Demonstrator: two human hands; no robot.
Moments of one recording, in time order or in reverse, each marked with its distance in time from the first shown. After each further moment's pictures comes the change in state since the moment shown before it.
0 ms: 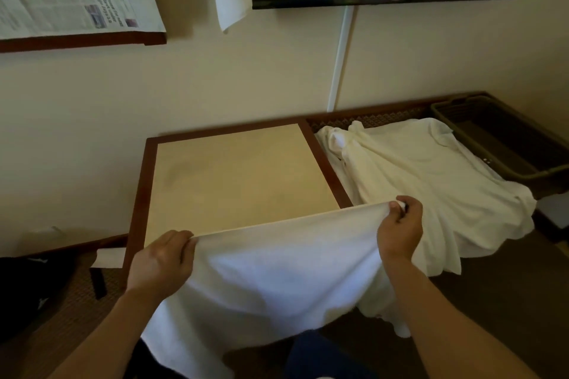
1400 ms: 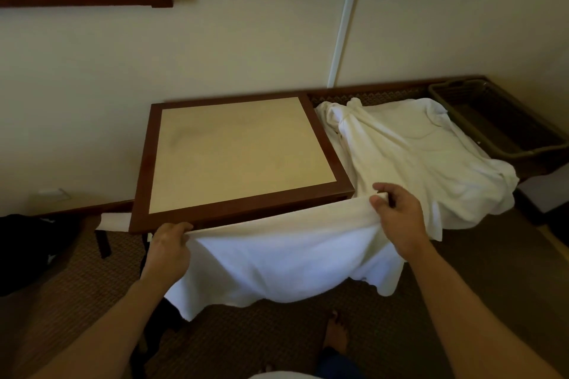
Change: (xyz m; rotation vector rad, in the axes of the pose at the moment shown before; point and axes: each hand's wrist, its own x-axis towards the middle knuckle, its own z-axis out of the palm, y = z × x) left_hand -0.080 0.020 0.012 -0.212 -0.271 -0.458; right_hand -0.038 -0.020 -0.088 -0.054 -0.514 -0.002
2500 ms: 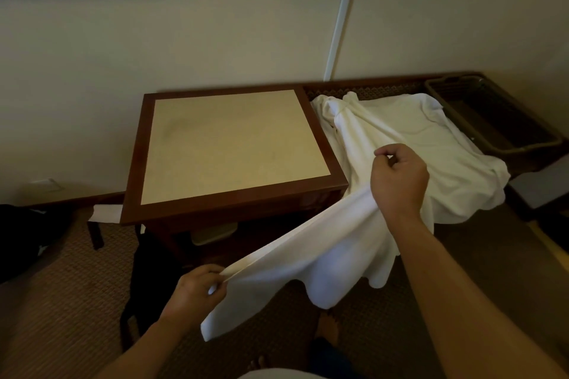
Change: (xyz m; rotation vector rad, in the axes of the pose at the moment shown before) left_hand -0.088 0.003 0.065 -0.167 -0.104 0.373; right_hand -0.002 -0.075 0.010 -0.146 0.337 -0.136
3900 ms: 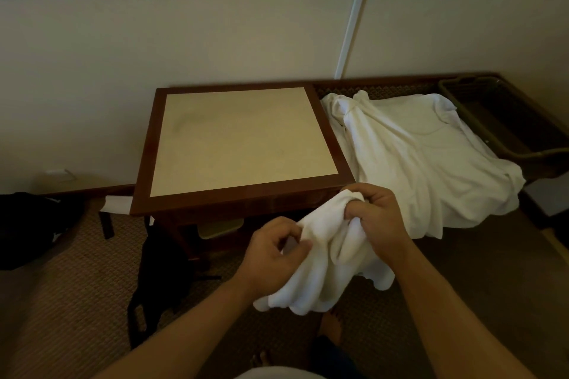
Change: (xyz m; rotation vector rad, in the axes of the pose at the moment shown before) left_hand 0.064 0.172 -0.012 -0.539 0.004 0.049; right_hand -0.051 0.001 -0.012 0.369 -0.666 0.034
